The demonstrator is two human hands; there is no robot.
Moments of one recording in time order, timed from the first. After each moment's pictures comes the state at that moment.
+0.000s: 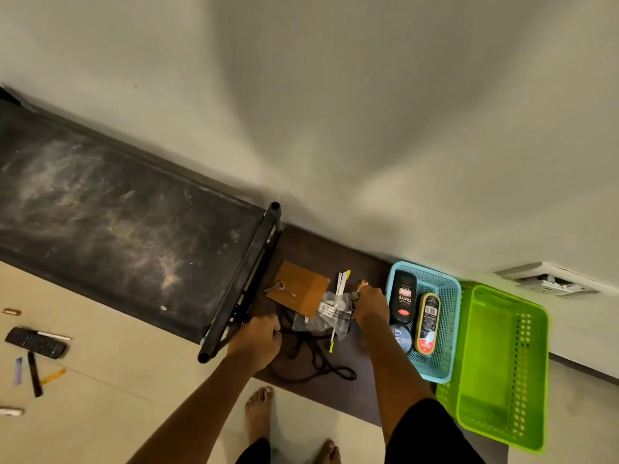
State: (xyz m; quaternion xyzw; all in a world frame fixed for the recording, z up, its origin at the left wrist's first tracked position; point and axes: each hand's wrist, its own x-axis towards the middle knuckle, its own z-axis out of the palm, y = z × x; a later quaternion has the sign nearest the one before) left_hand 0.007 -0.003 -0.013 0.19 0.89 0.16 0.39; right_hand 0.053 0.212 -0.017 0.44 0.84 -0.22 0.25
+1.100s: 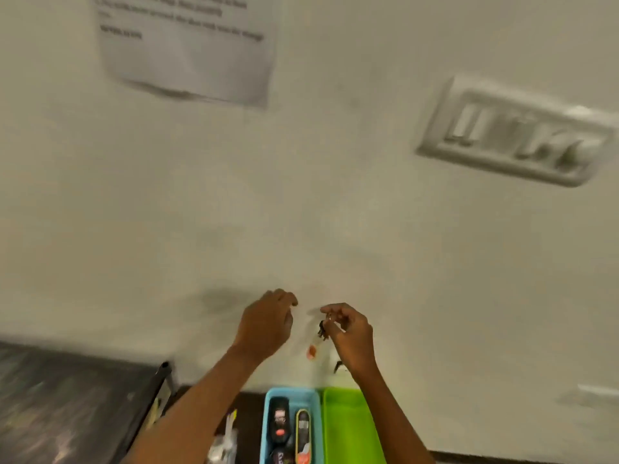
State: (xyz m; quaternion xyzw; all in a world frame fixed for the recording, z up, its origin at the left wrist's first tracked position) left_hand 0.045 0.202 0.330 0.49 0.81 0.30 -0.11; right_hand 0.179 0.312 0.338 0.32 0.77 -0.47 -0.30
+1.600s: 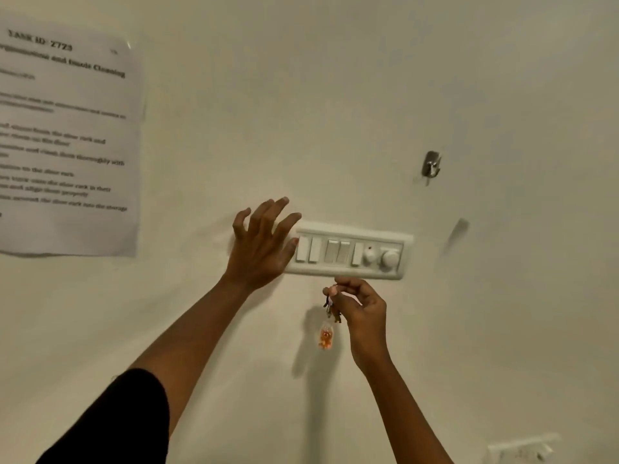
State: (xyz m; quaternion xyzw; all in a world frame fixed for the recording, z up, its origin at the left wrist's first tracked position) left_hand 0.063 0.361 0.623 0.52 0.56 0.33 -0.56; right_hand 0.266 0.395 0.575 0.18 0.62 -0.52 -0.56
